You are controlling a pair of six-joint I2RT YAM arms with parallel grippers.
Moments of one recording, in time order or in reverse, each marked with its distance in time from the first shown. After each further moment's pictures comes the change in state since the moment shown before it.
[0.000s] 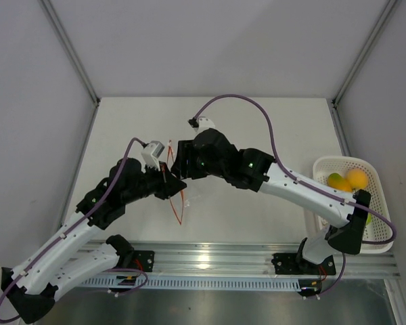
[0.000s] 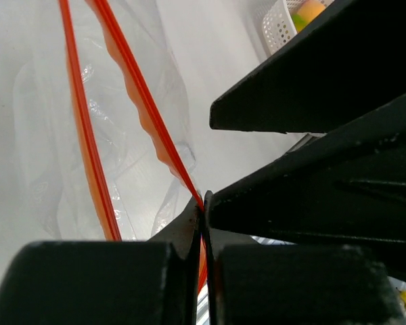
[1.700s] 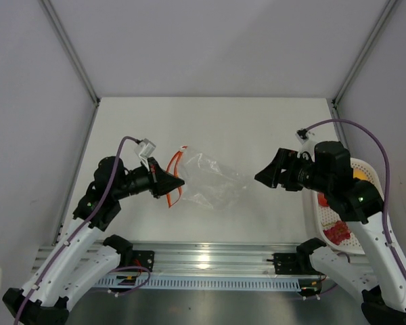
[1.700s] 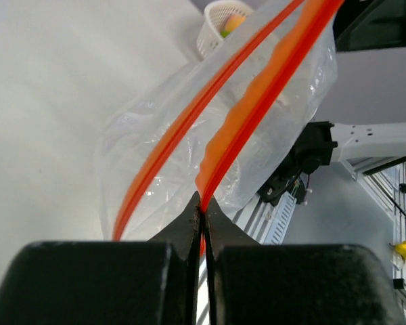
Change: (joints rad) left arm 0.248 -0.069 -0.102 0.245 0.448 0.122; right arm -0.671 -0.713 -0.445 -0.290 -0.485 -0.138
